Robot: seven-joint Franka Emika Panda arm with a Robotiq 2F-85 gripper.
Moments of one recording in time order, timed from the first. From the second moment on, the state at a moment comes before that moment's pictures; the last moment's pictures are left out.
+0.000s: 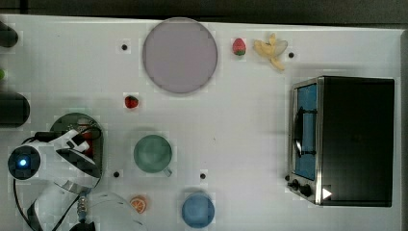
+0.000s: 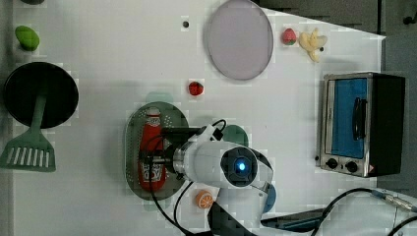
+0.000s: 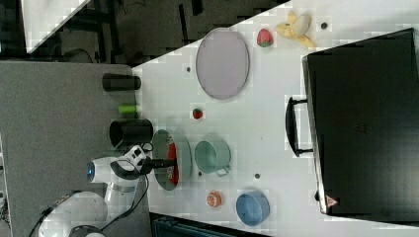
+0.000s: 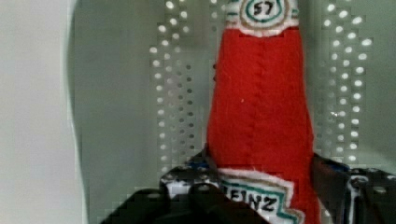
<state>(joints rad) 0.07 0.64 0.68 -2.13 -0.53 1.02 0.36</state>
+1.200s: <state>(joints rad) -0.23 0.35 1.05 -1.87 -0.11 0.45 0.16</state>
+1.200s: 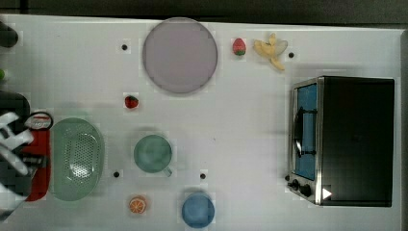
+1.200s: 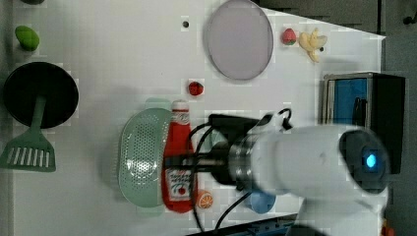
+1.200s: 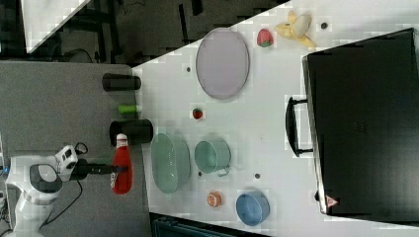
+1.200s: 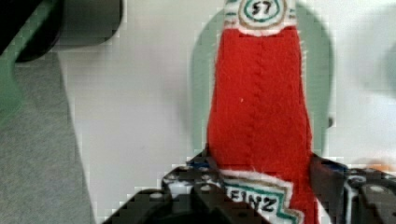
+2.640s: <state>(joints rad) -0.78 0.28 0.88 -1.88 -0.24 0.31 -0.38</state>
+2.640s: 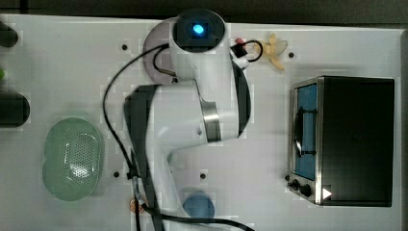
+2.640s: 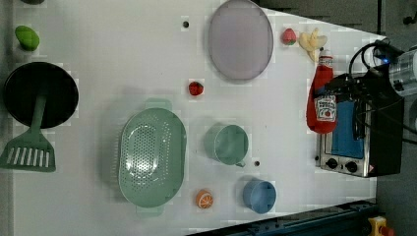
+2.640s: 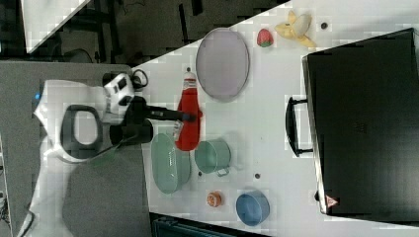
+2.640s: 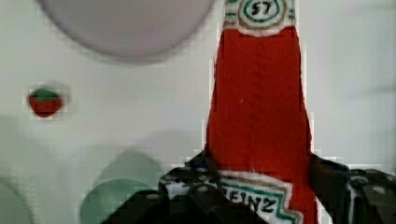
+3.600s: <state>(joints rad) -0.82 0.38 0.76 -2.30 -0.24 0.79 -0.42</state>
